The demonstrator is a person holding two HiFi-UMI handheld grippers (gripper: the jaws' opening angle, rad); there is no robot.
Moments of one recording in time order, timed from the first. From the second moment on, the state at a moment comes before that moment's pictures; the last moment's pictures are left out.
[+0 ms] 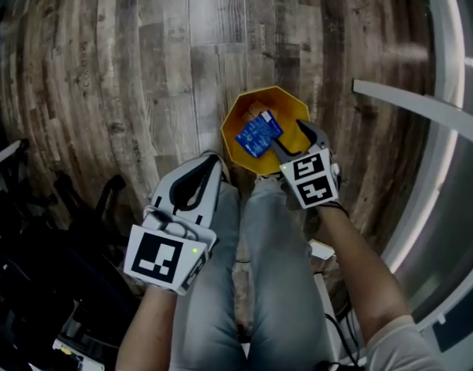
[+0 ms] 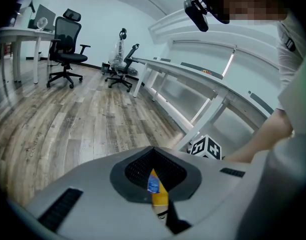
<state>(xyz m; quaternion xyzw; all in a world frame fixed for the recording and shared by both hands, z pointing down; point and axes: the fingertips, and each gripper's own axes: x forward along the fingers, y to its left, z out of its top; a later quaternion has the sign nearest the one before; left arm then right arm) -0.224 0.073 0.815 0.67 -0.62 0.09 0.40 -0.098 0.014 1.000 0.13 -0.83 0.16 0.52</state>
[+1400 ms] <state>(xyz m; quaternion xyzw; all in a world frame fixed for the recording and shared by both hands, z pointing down) -0.183 0.089 0.404 0.76 -0.57 0.08 0.29 -0.122 0.028 0.405 0.08 -0.96 0.21 0.19</state>
